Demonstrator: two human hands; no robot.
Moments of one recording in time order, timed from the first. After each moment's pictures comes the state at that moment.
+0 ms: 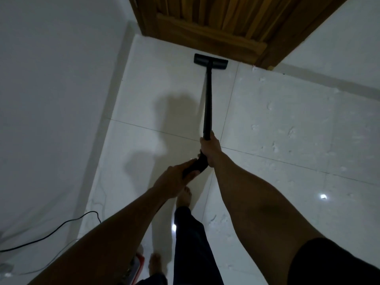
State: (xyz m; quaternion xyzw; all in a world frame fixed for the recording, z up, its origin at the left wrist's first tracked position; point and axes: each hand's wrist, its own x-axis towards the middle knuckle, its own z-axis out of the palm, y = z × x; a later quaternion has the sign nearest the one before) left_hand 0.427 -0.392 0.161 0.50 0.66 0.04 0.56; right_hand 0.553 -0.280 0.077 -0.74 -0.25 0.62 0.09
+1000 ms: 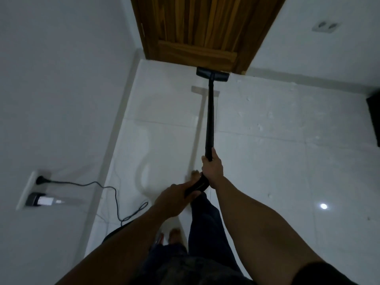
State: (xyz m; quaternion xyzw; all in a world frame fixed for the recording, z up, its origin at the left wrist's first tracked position) left_hand 0.402 -0.777 0.231 0.65 0.59 0.01 0.48; right_hand 0.558 -0.681 0.181 -0.74 -0.34 0.54 0.22
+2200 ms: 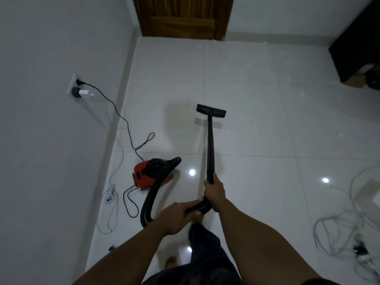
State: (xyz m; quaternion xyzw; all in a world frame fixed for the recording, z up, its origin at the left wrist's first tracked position) left_hand 0.465 -1.455 0.258 0.65 0.51 0.00 0.56; right_hand 0.639 -1.392 0.221 -0.75 -0.27 0.56 0.21
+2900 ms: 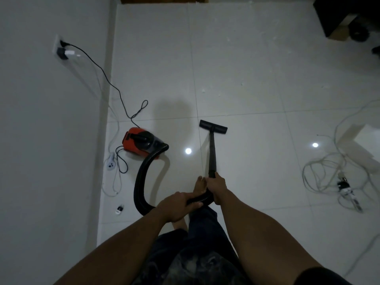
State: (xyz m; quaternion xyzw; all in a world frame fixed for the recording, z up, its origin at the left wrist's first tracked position) left_hand 0.454 -1.660 0.257 0.67 0.47 -0.09 0.57; right_hand 0.634 -1.630 0.199 -0.78 -0.16 0.58 0.16
